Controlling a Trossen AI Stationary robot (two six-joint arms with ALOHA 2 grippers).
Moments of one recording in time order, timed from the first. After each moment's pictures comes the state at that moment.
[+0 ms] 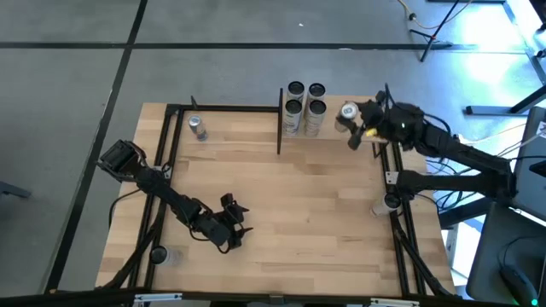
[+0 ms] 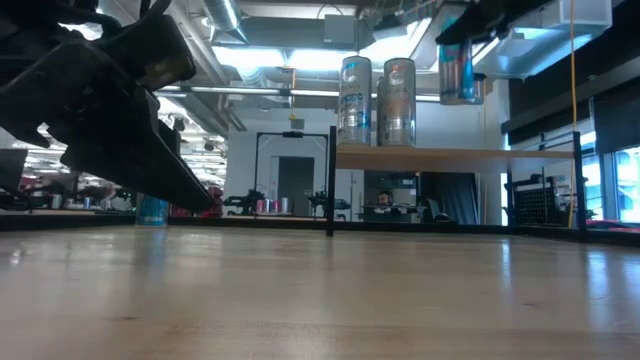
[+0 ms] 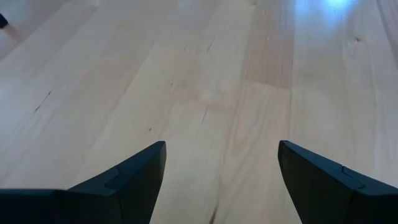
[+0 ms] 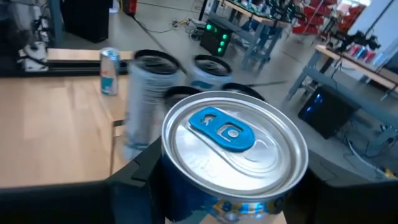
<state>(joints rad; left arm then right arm) -0.57 1.67 0.66 0.18 -0.64 -0.62 -0.37 0.82 0.91 -0.33 0.24 -0.24</state>
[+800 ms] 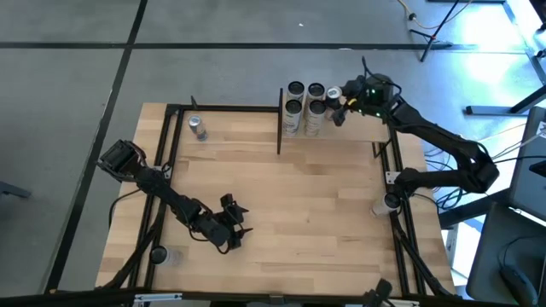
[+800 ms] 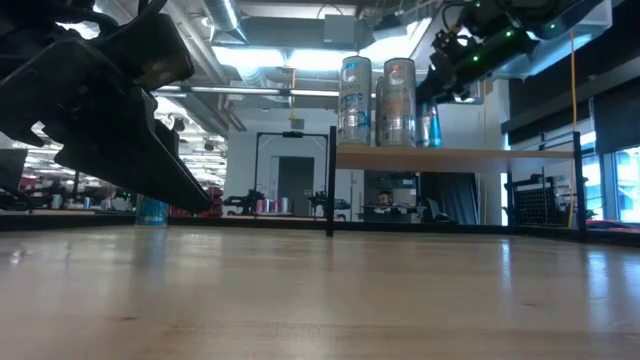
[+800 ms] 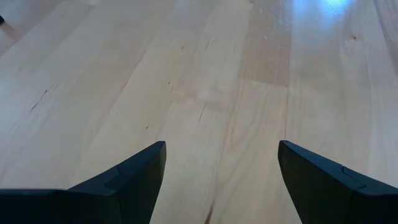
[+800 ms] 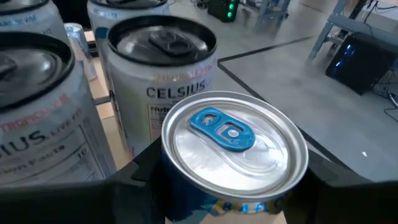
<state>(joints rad) -0.57 1.67 0.66 0.18 -0.64 -0.63 -0.80 1.17 0.91 -0.11 -0.20 -0.21</state>
